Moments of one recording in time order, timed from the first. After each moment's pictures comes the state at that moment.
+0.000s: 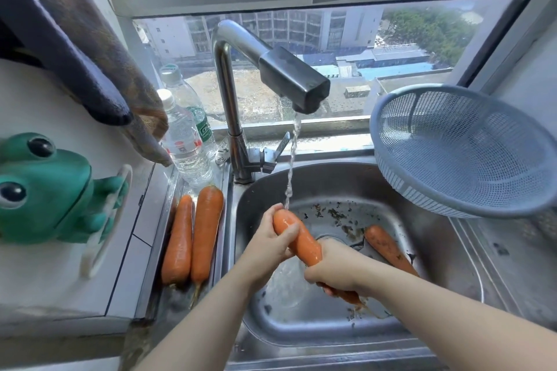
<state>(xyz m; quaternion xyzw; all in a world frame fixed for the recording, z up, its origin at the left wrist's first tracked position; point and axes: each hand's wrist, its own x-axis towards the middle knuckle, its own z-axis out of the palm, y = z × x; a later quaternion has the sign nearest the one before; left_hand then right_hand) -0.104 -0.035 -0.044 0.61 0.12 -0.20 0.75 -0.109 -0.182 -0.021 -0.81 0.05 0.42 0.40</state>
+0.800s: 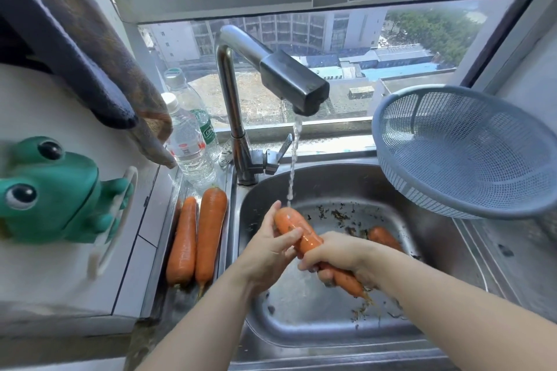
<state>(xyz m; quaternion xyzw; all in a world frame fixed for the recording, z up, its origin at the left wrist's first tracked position) -0.103 -0.031 -0.047 0.45 0.16 -0.24 0.85 -0.091 -0.184 -0.019 -0.69 0.09 0.48 0.54</state>
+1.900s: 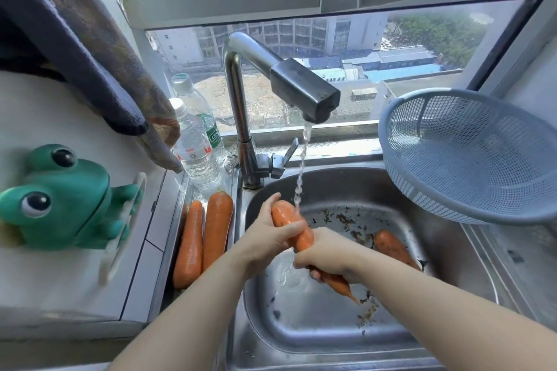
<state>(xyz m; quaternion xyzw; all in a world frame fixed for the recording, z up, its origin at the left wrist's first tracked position) -0.081 -0.017 -0.028 0.63 0.13 -0.25 0.72 -0.086 -0.158 -0.022 -0.77 0.05 0.41 0.48</state>
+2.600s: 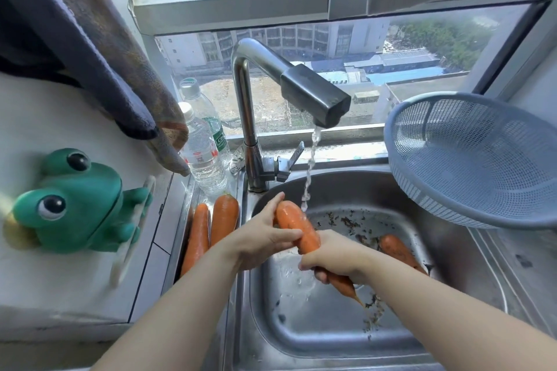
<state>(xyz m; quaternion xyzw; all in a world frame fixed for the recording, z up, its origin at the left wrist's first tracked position) -0.069 0.003 -0.023 0.60 0.09 -0.32 0.73 -0.084 -0.159 -0.020 -0.75 0.04 0.41 0.52</state>
